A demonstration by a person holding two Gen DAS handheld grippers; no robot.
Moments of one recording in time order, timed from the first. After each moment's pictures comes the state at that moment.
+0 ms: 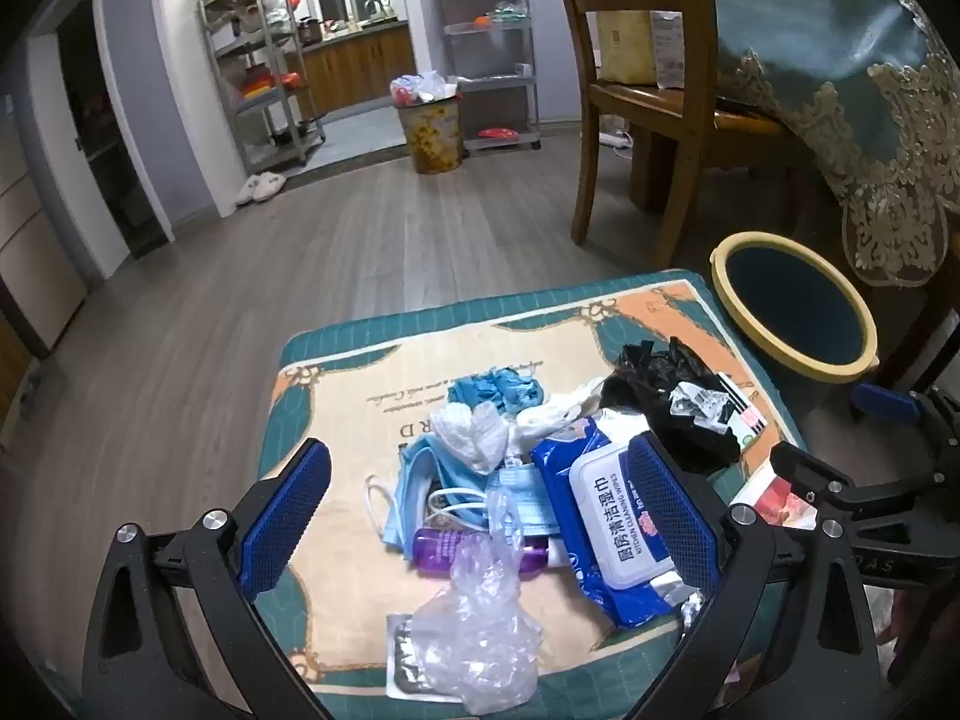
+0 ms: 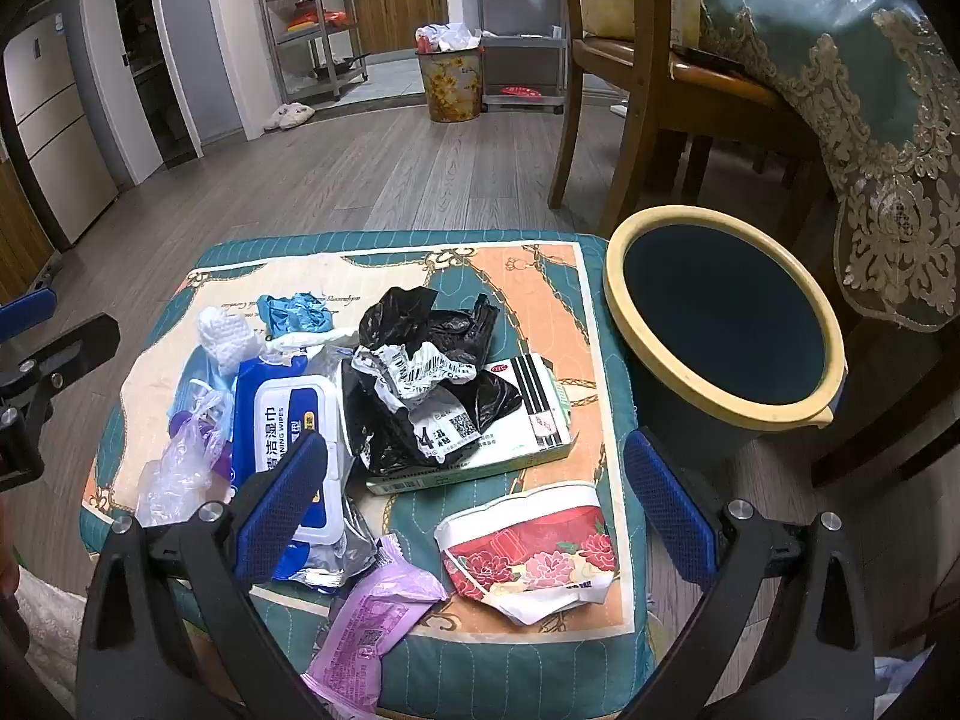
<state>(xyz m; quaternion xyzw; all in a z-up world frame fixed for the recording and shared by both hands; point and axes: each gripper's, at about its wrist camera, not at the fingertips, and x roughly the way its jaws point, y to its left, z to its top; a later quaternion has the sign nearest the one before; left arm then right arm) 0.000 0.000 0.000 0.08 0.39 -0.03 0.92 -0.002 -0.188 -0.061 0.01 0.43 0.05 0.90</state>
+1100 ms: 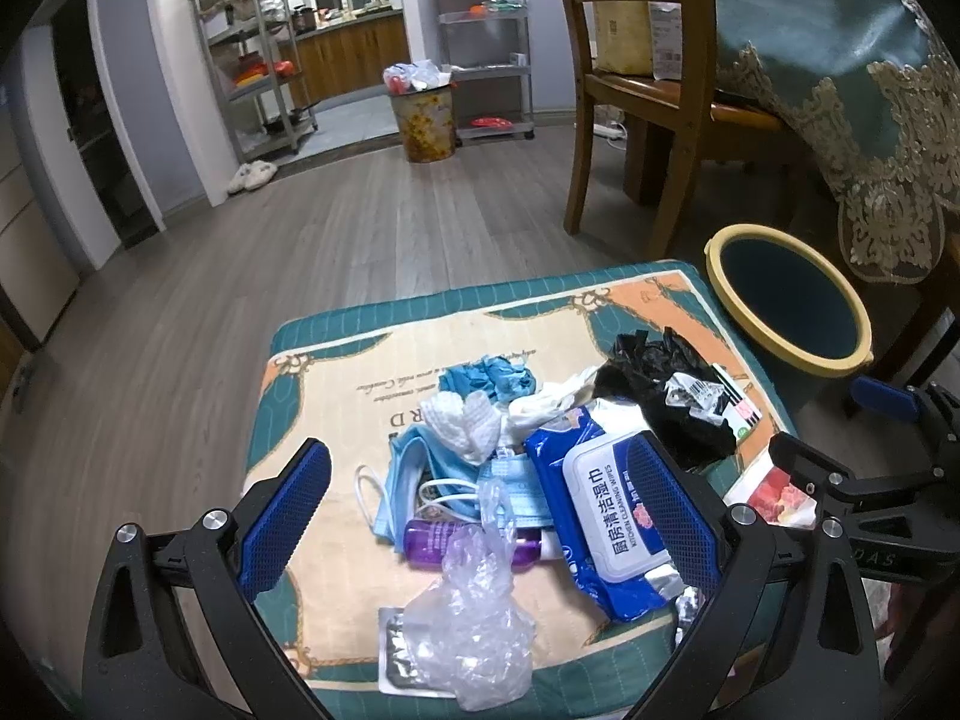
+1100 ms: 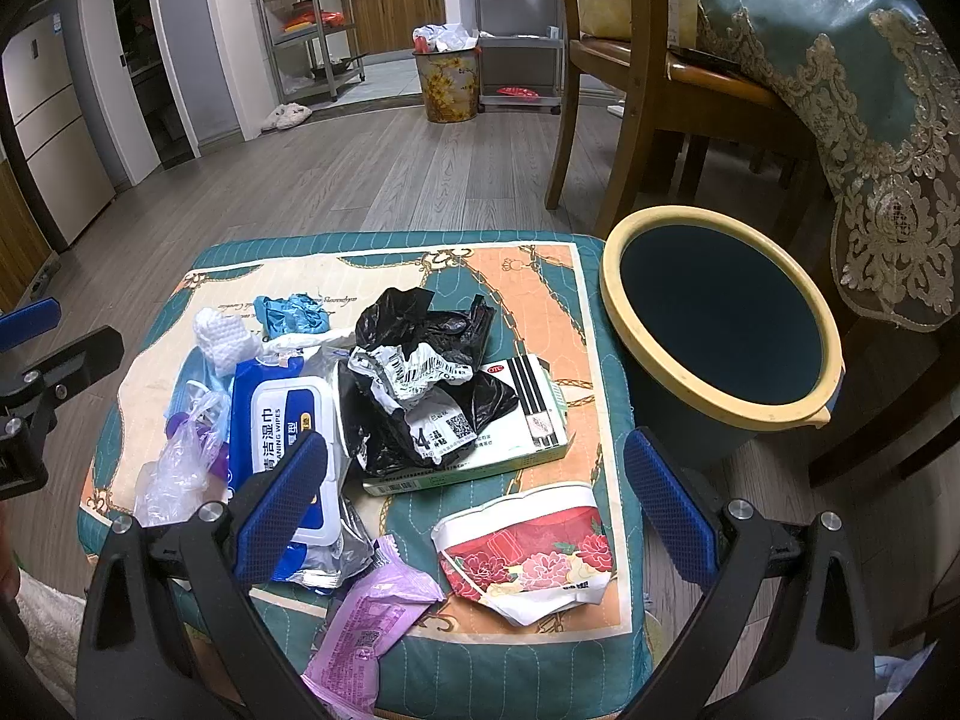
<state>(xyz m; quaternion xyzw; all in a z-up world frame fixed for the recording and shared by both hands) 0.001 0.001 -0.005 0.07 0.40 -0.04 0.91 -0.002 -0.189 -0.060 0.01 0.43 0.05 0.90</state>
